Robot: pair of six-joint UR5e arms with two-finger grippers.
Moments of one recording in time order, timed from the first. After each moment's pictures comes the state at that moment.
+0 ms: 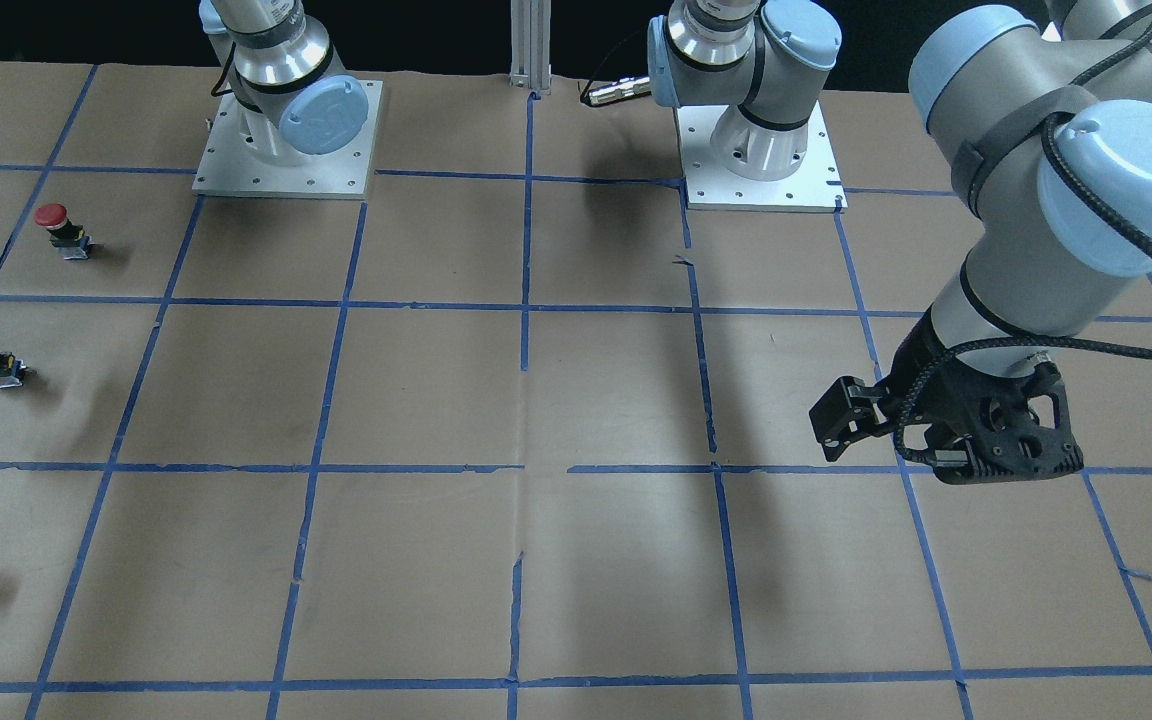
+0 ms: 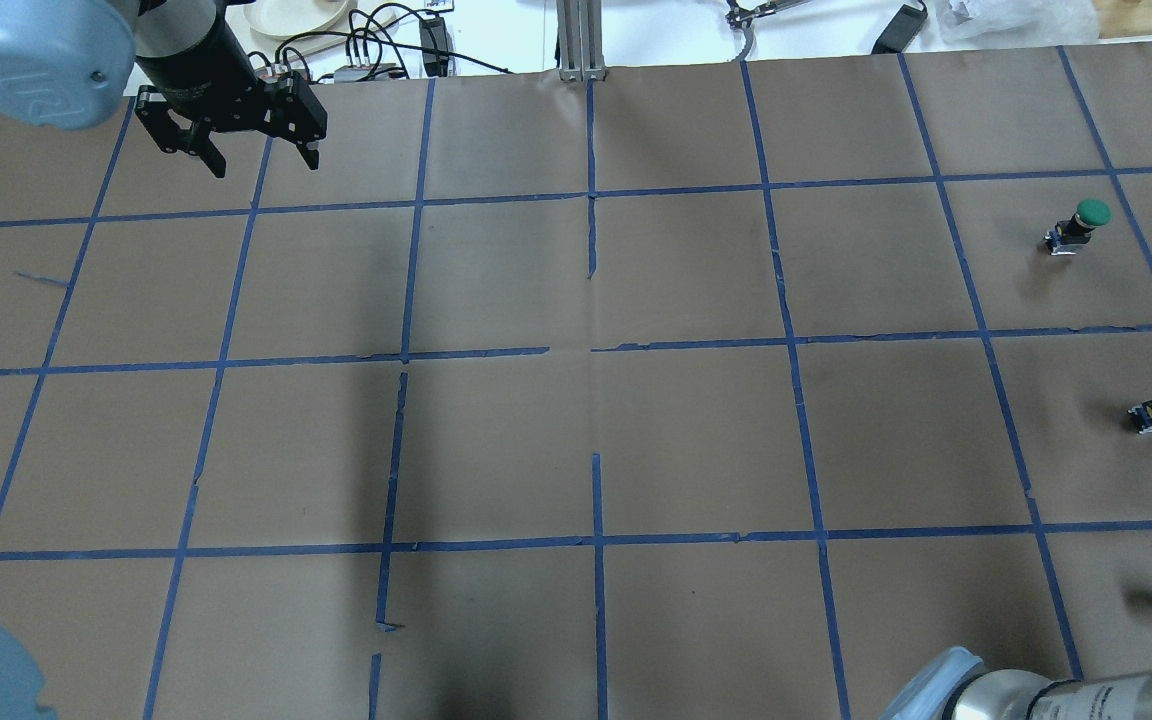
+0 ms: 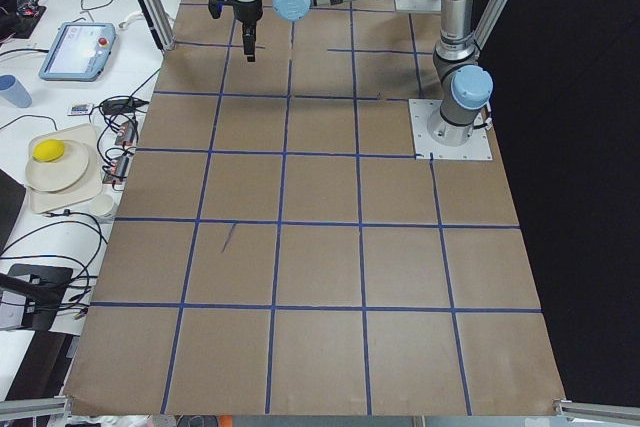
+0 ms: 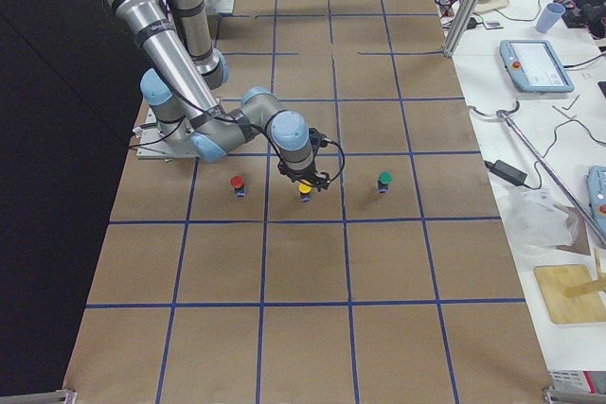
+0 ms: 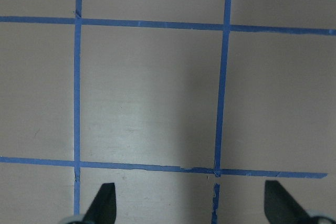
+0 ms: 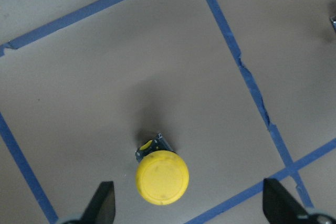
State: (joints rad) left arm -1.47 -1.87 -1.40 -1.39 1.59 0.04; right arm 0.68 -1.43 1.99 -2.16 -1.40 -1.99
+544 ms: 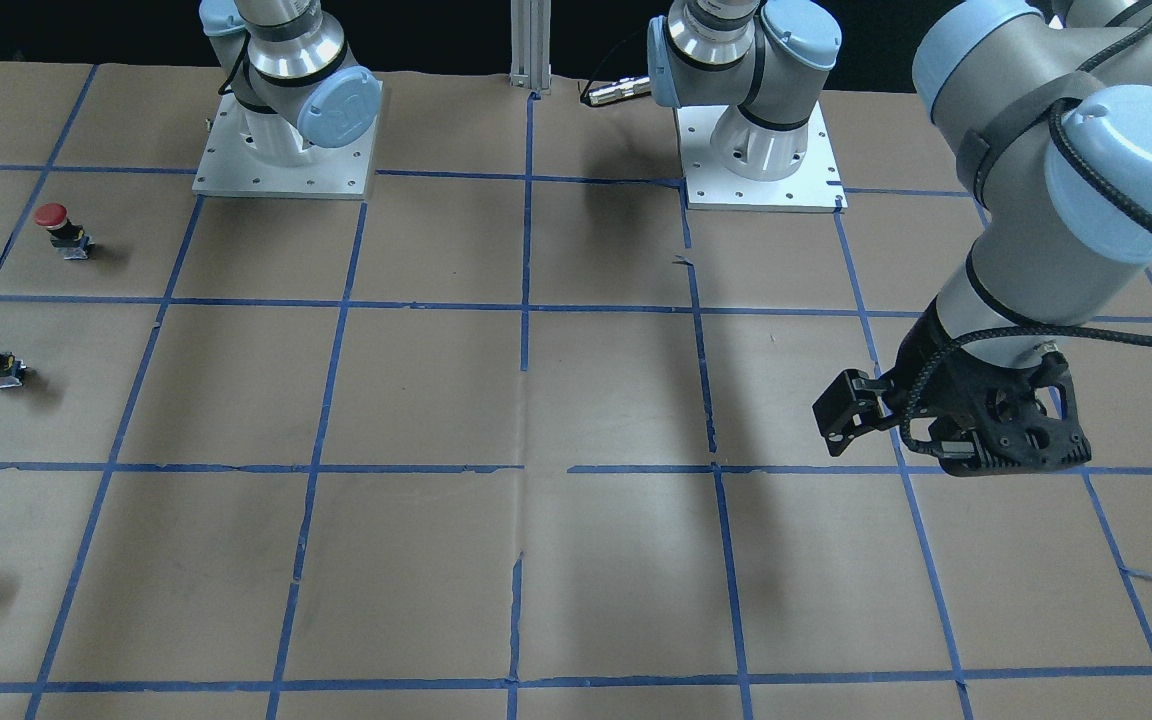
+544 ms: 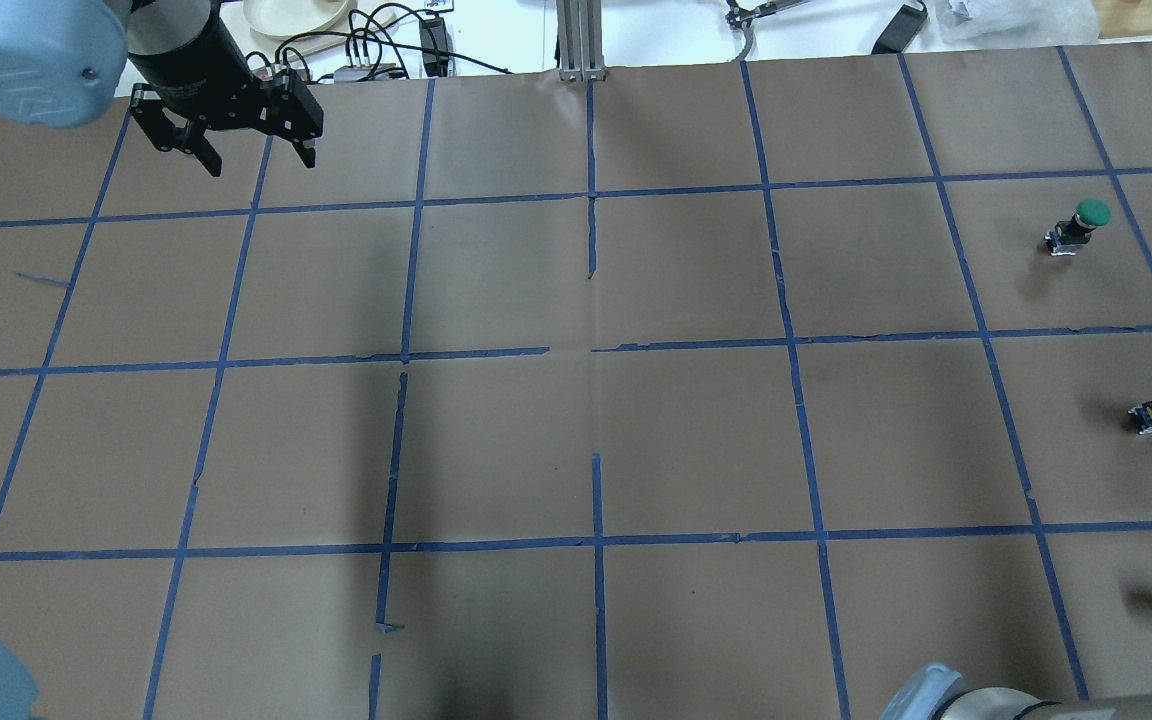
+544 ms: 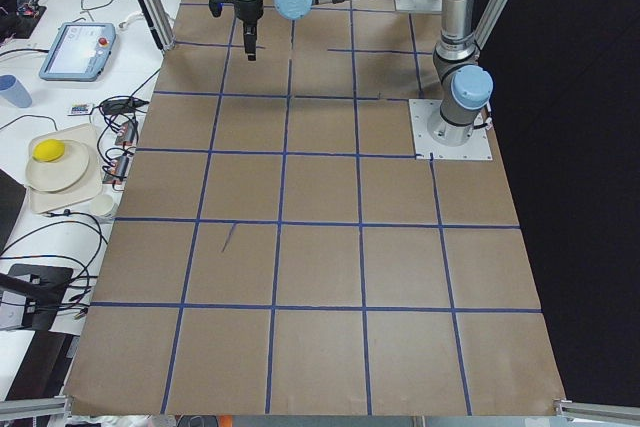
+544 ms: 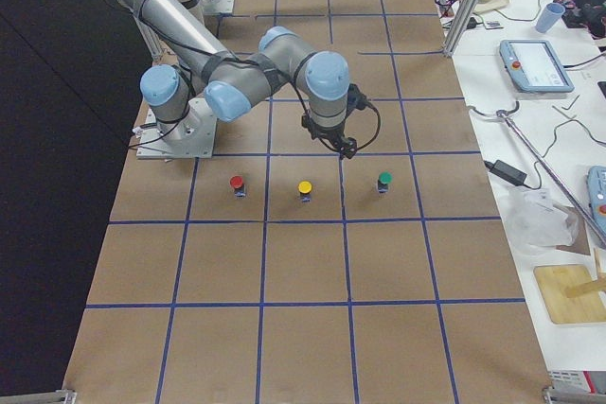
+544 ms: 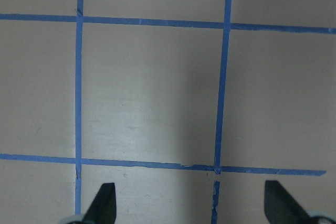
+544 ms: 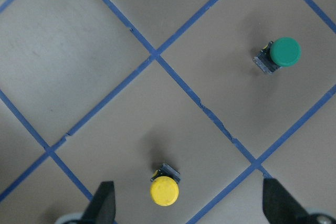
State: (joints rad) left arm -1.47 -1.86 -1.40 -1.40 1.59 0.04; right arm 0.83 -1.45 1.56 -1.62 -1.39 -1.53
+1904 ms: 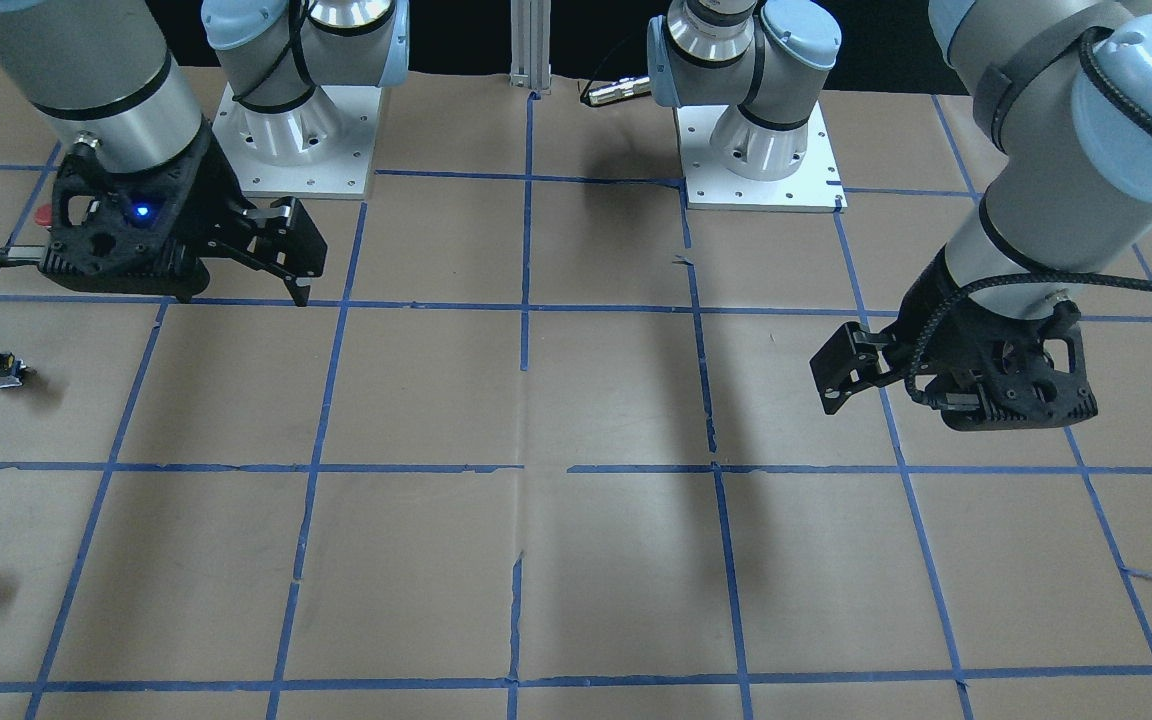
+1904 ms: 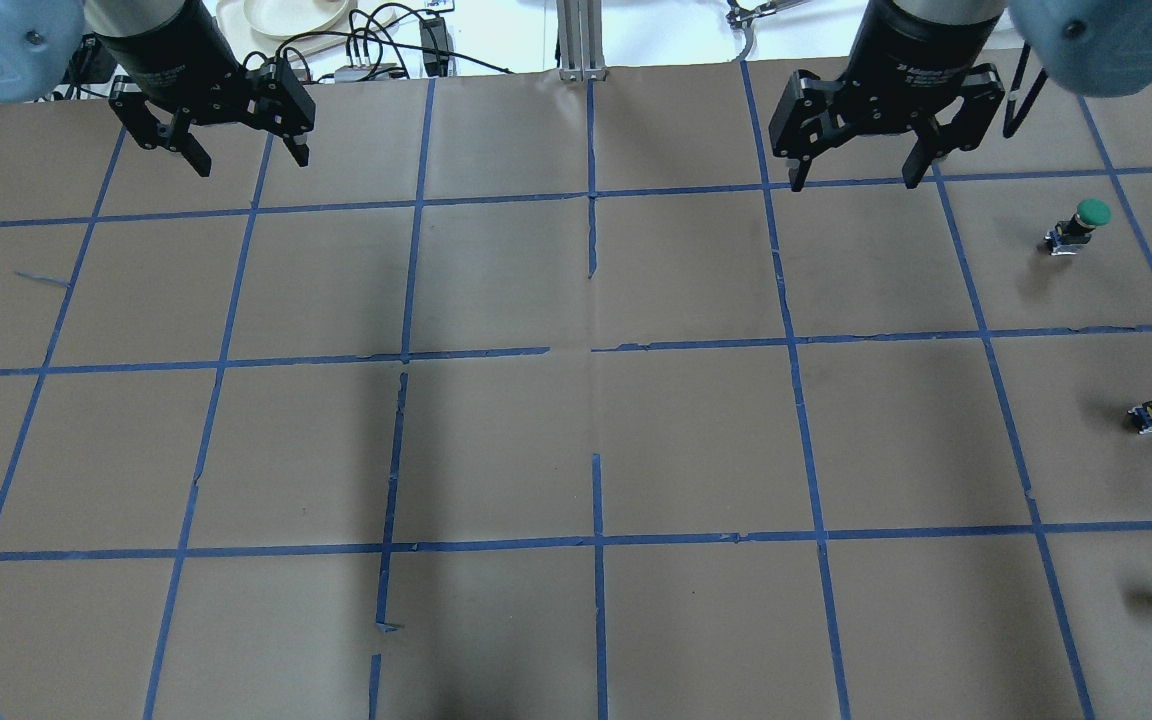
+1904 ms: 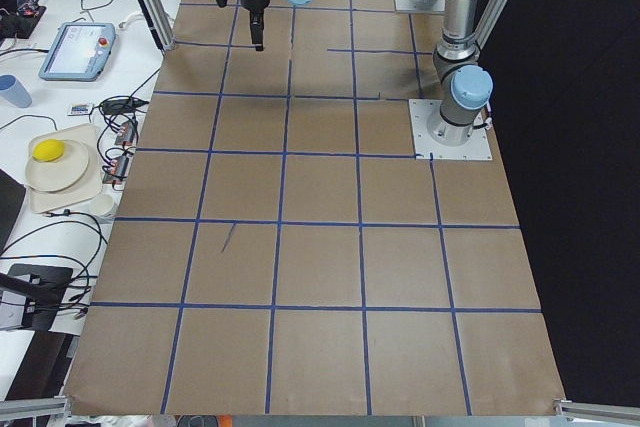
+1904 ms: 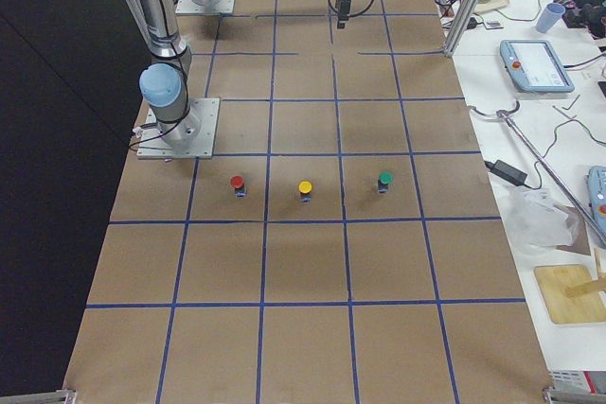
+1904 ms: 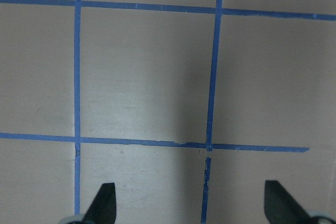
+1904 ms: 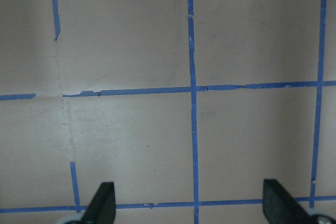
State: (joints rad) left arm -1.48 -1.82 -1.36 -1.52 1.56 0.04; right arm 1.62 -1.45 1.43 -1.54 -1.56 0.10
